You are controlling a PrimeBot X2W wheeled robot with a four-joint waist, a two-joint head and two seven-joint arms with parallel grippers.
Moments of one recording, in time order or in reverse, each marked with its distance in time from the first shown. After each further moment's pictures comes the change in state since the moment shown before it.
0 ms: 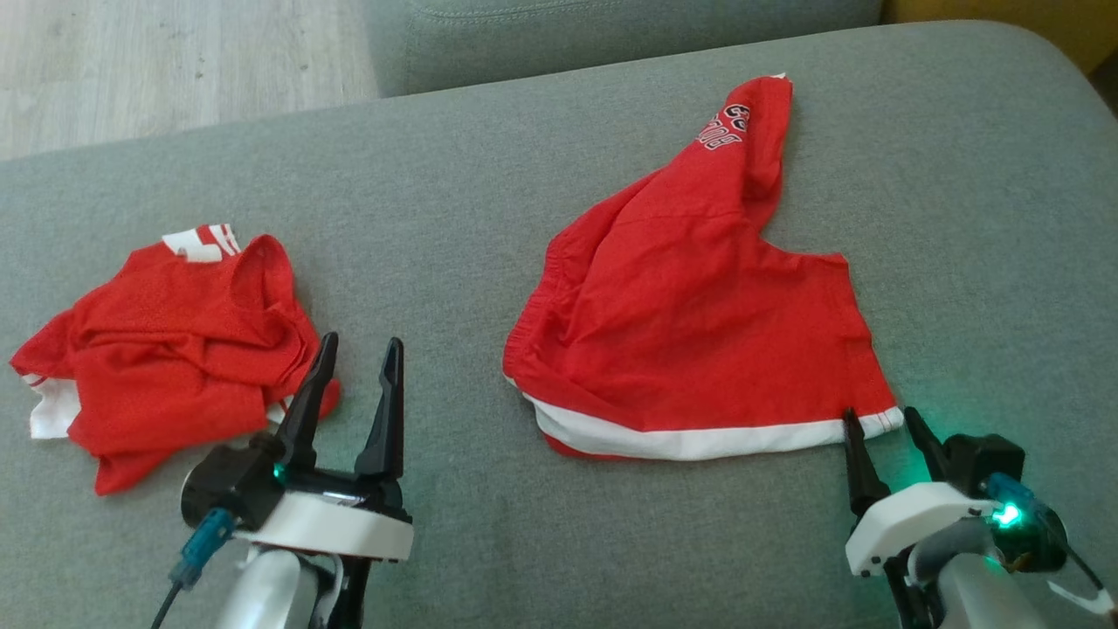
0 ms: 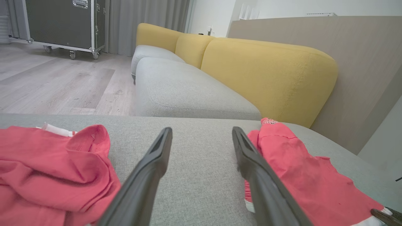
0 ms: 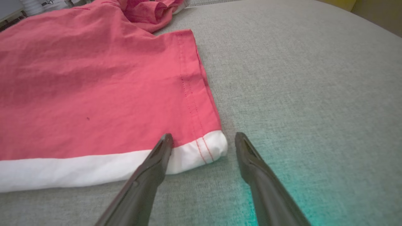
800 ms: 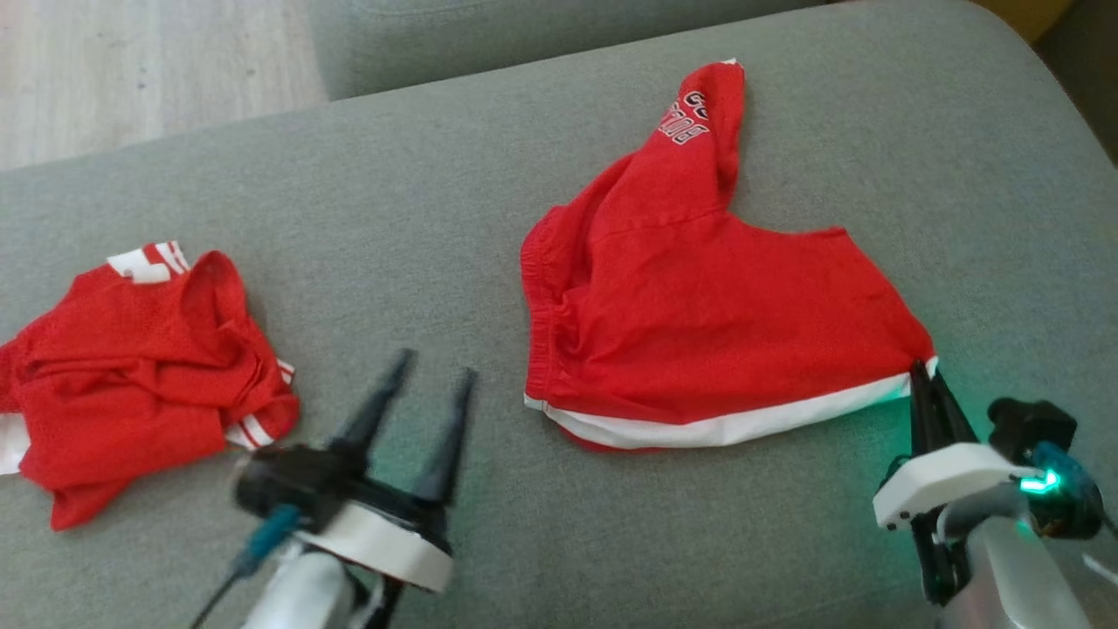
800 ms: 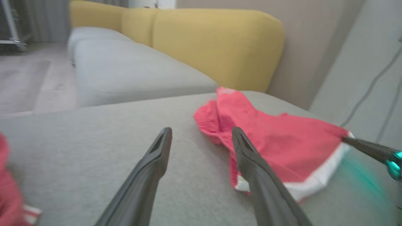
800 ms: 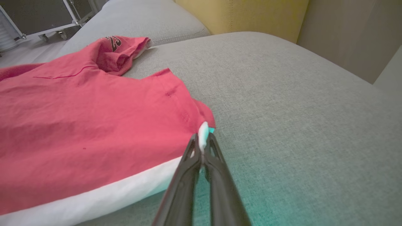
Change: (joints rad) left arm -0.036 0.066 -0.156 0.025 -0.001 0.000 0.000; right arm -0.040 0.000 -0.086 -0.046 -0.003 0.000 -0.019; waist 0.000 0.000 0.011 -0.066
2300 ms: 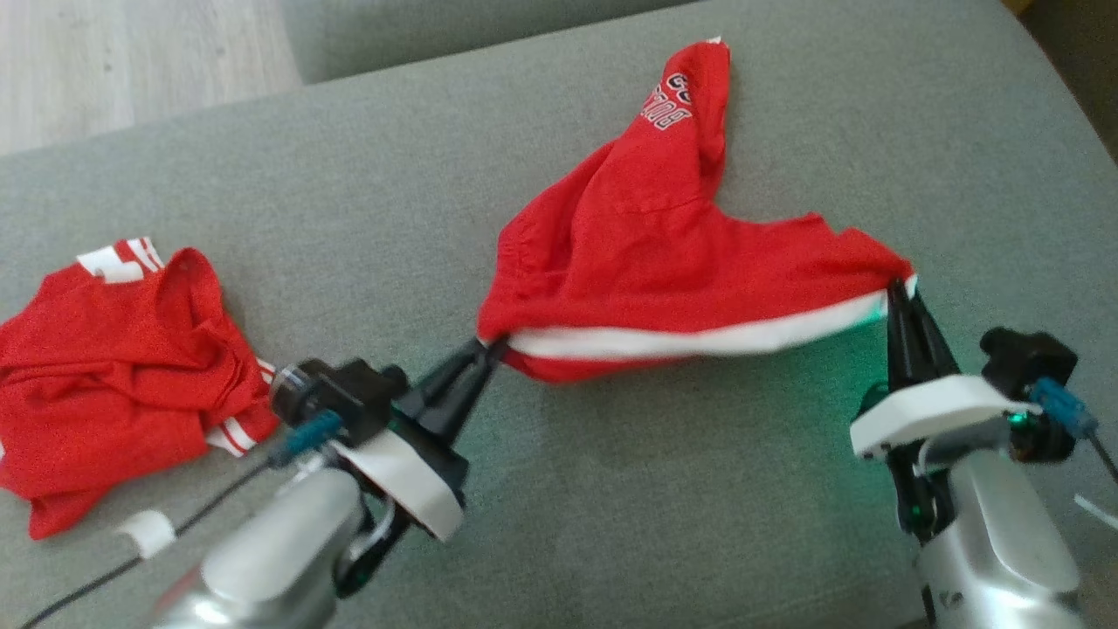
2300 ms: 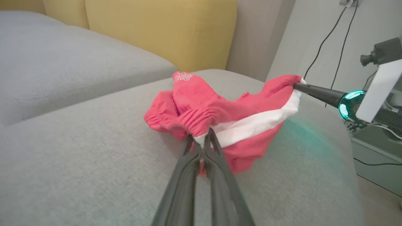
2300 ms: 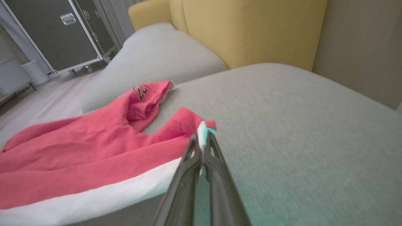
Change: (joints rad) left arm -0.357 0.172 -0.531 0.132 -0.294 0.005 0.003; right arm -0.091 0.000 0.105 -0.079 0.149 0.000 0.017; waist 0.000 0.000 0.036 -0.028
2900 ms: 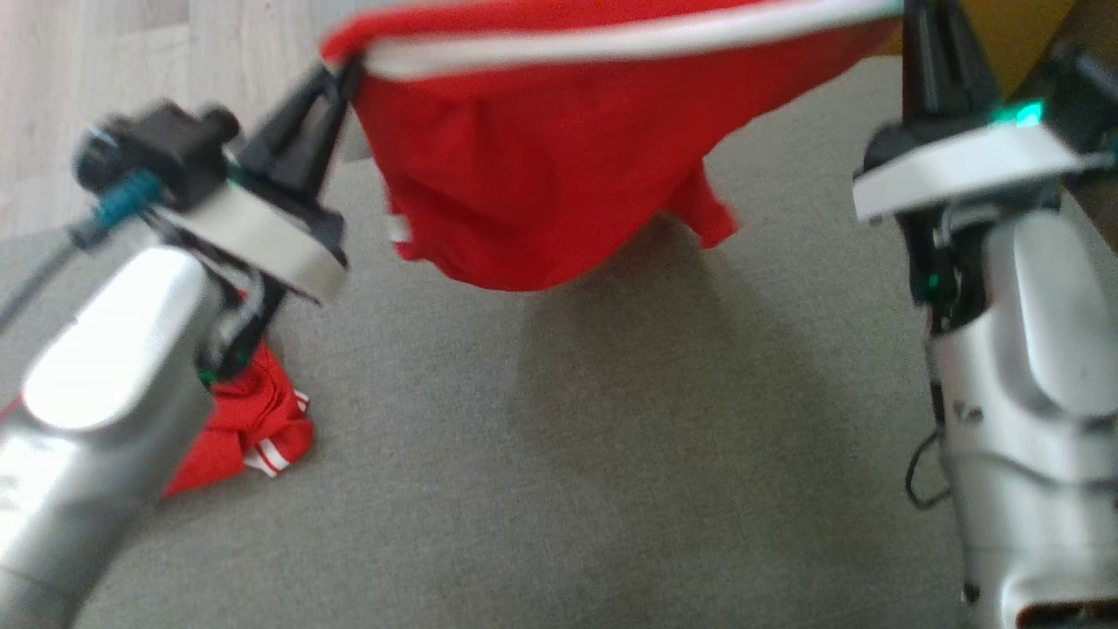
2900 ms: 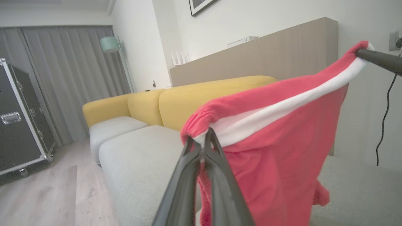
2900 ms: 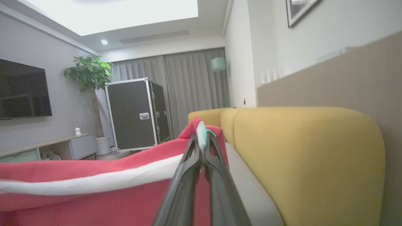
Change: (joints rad) left arm -0.279 0.121 0.187 -0.077 -0.018 0.056 0.123; right arm -0.315 -0.004 0.091 -0.275 0.003 0.000 0.132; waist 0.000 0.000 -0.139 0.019
